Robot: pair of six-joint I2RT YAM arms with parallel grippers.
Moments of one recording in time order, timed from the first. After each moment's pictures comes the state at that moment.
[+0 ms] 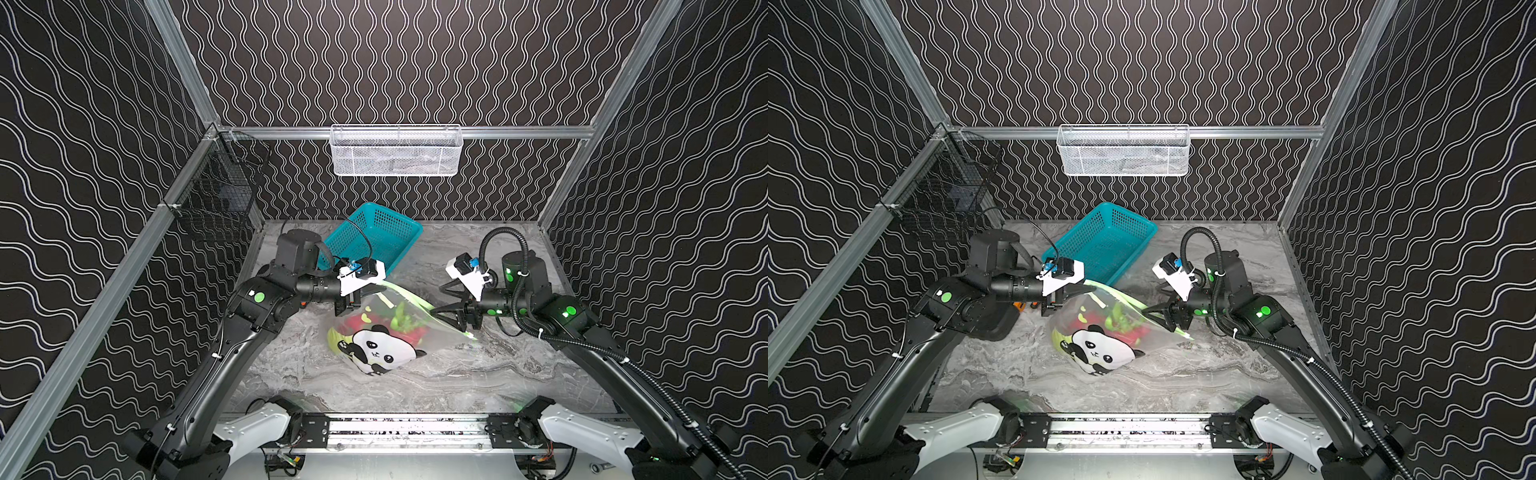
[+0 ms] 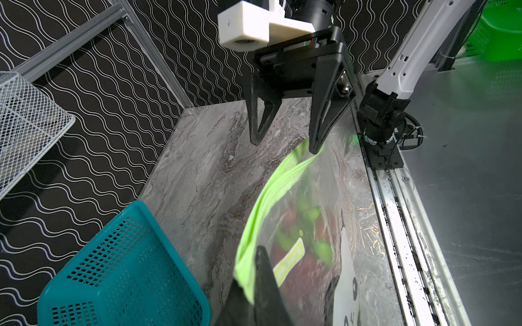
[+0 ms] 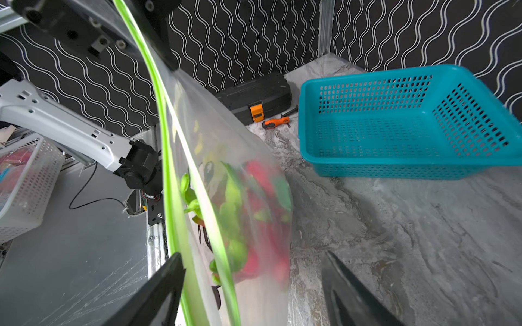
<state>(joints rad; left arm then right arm) -0.47 1.10 1.38 -0.84 0.74 0.72 0.58 1.05 1.12 -0.62 -0.60 -0.13</state>
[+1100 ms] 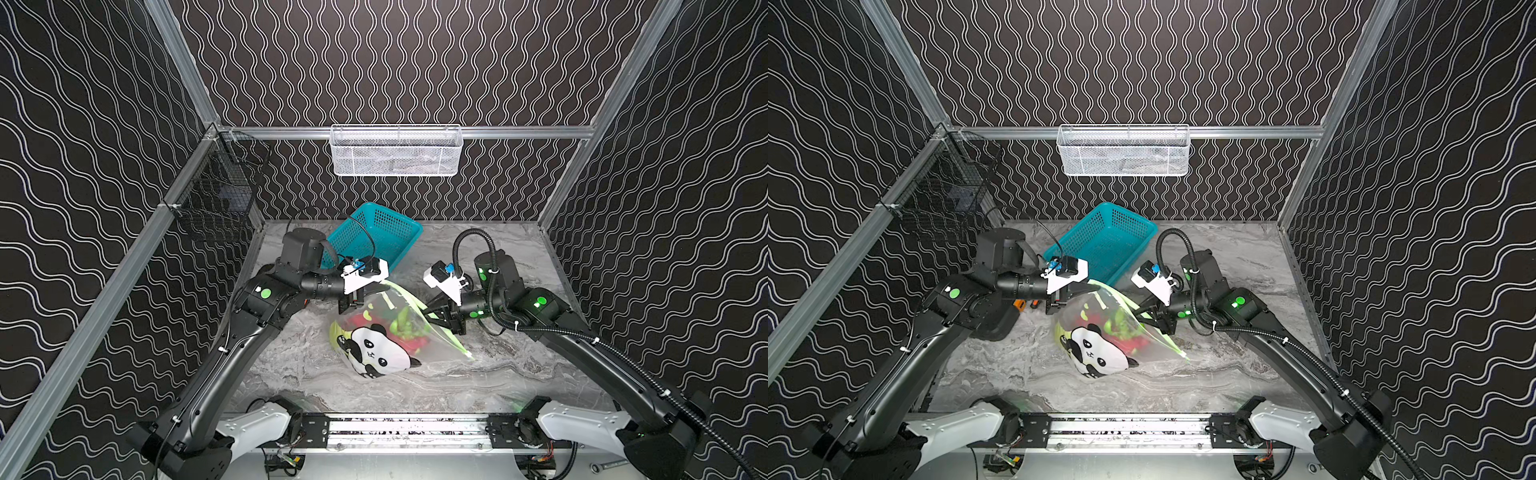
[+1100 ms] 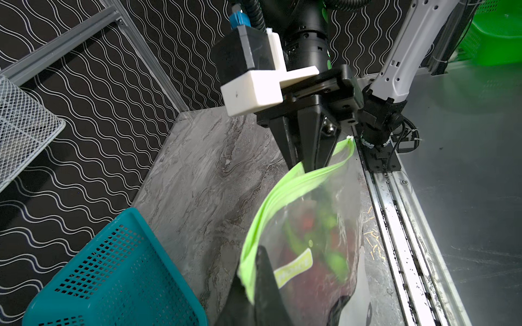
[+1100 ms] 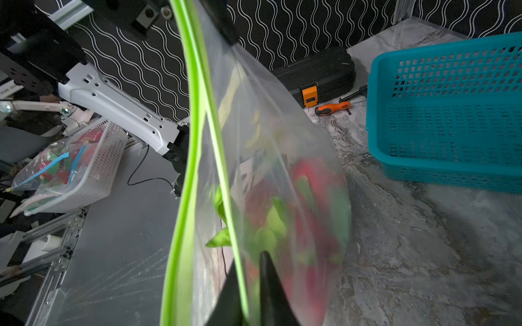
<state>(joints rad) -0.48 1.13 1.37 -0.79 0.76 0.71 0.67 1.15 1.11 -0.57 -0.75 -0.08</state>
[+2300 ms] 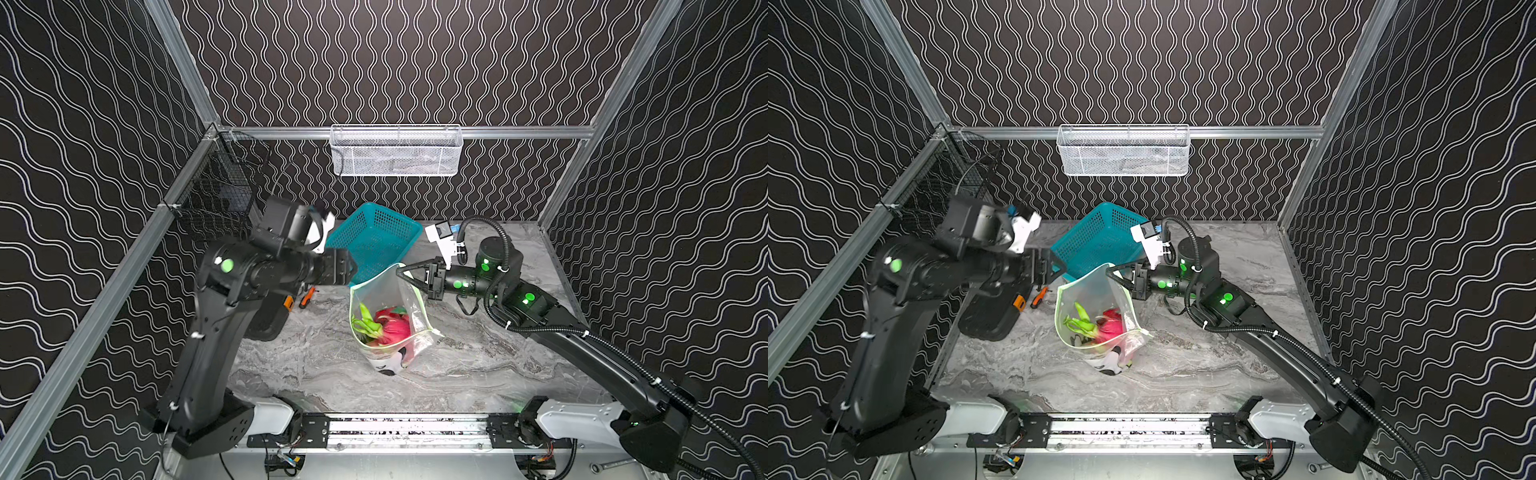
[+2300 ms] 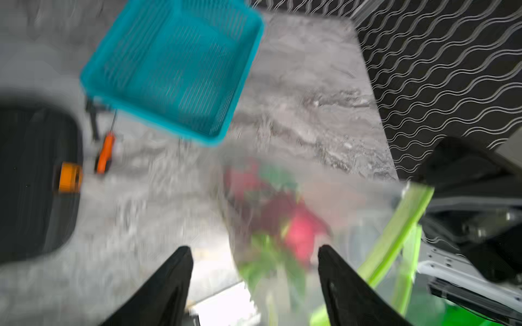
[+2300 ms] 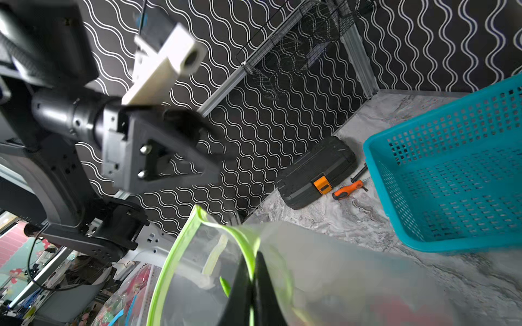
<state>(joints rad) -0.48 1.32 2.05 -1.59 0.13 -0.44 0.76 1.23 1.20 -0.07 -0.55 0.59</state>
